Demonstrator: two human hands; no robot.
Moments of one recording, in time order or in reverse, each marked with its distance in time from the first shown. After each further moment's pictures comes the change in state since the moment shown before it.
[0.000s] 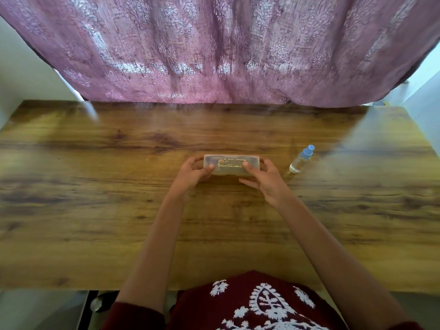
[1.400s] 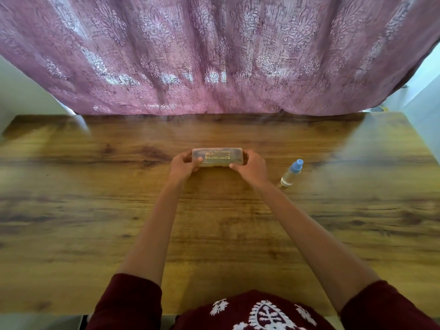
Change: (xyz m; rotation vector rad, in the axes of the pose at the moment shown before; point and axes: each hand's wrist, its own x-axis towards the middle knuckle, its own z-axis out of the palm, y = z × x) left_hand 0.072 0.018 0.018 0.144 0.166 0.138; right_hand 0.064 -0.030 0.003 -0.829 0.160 -0.331
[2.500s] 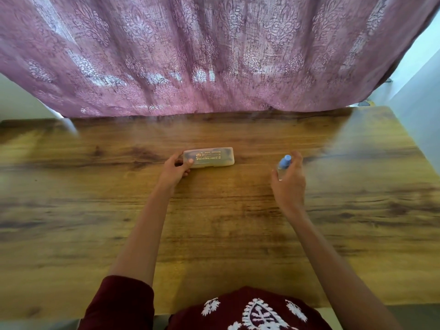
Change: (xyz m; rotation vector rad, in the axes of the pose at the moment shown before) left_hand 0.011 -0.022 -0.002 0.035 -0.032 0.029; right_hand -0.056 0.057 -0.063 -0.059 0.488 -0.101
